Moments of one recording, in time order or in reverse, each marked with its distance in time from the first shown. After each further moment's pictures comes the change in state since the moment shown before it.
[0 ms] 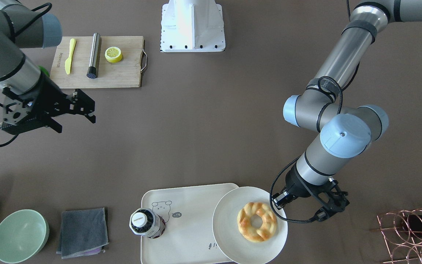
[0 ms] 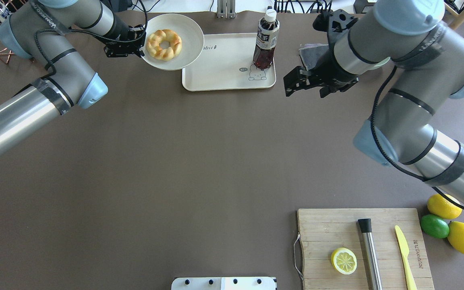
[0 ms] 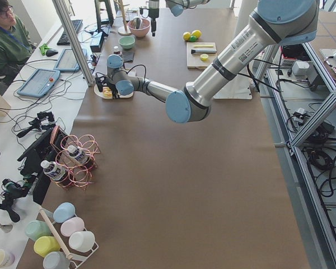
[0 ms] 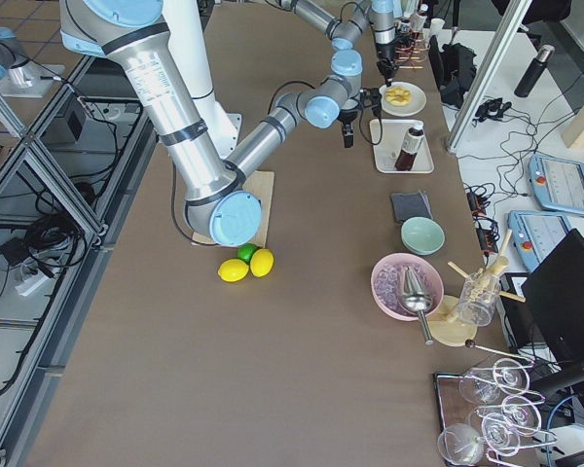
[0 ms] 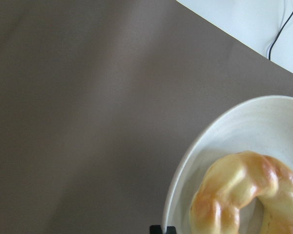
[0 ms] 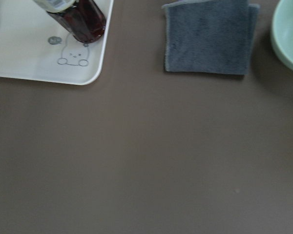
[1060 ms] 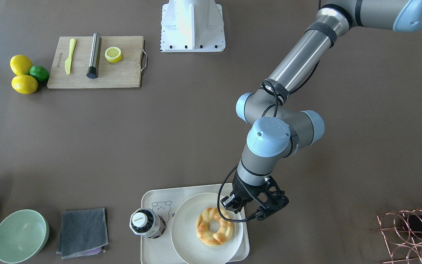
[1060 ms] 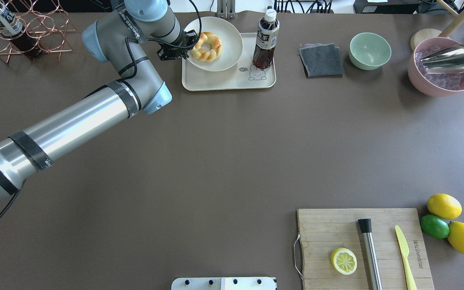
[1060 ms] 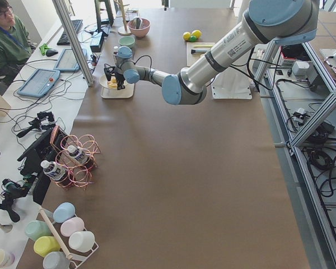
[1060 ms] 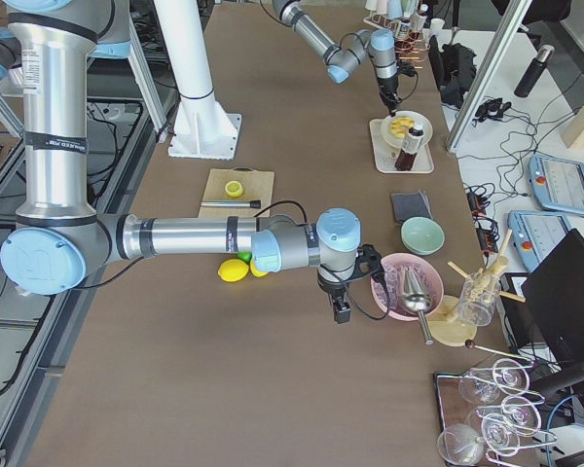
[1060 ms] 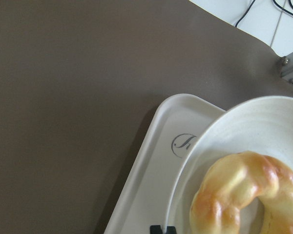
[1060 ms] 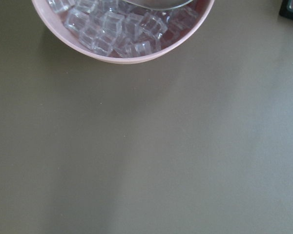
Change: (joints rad) left arm 0.127 -0.185 0.184 -0.024 0.184 -0.081; right arm 0.486 -0.440 -0.148 -0.010 0.040 -0.871
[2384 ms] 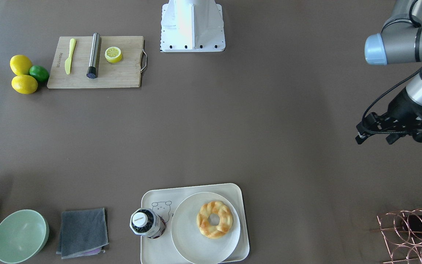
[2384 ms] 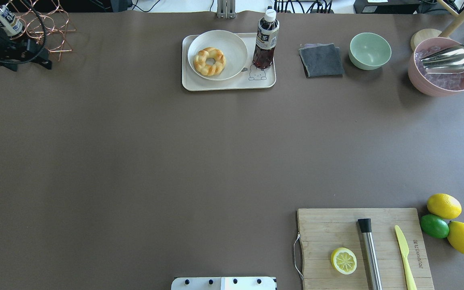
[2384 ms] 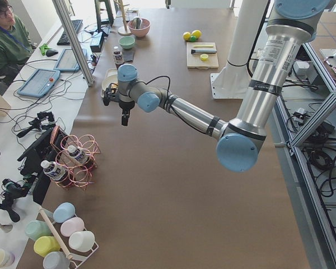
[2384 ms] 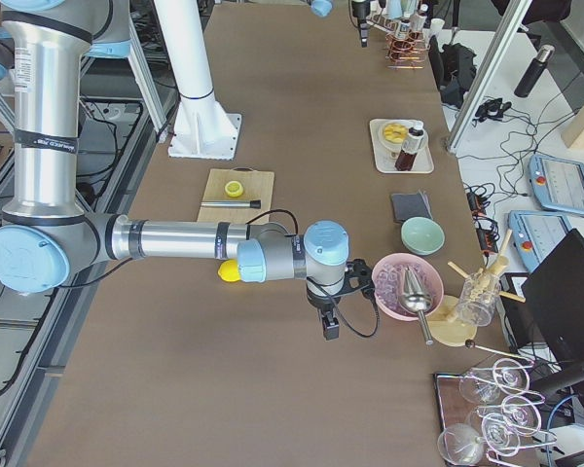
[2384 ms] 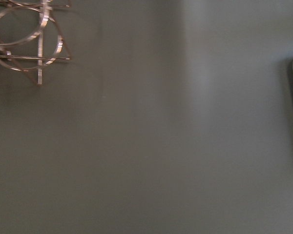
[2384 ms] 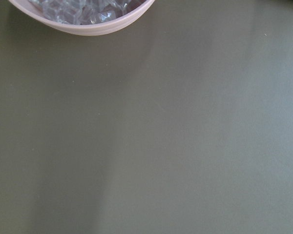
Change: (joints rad) left arm -0.357 0.747 -0.897 0.422 -0.334 0.820; right arm 0.038 -0.045 -0.004 -0.002 -0.026 -0.017
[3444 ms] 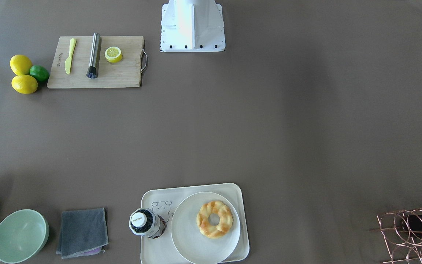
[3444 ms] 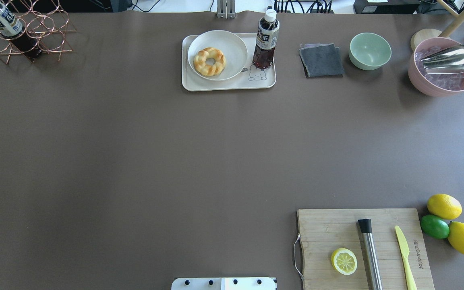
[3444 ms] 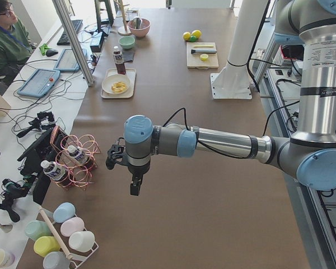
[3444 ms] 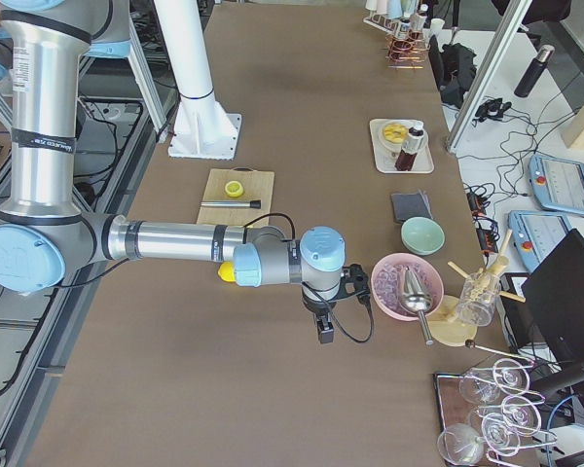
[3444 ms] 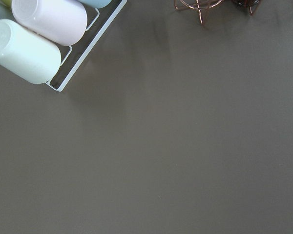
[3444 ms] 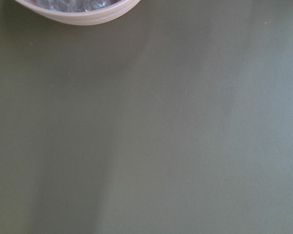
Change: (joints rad) left arm -0.455 0.318 -0.030 0.257 -0.069 0.767; right arm 0.001 -0.014 -0.006 0.004 0.006 0.005
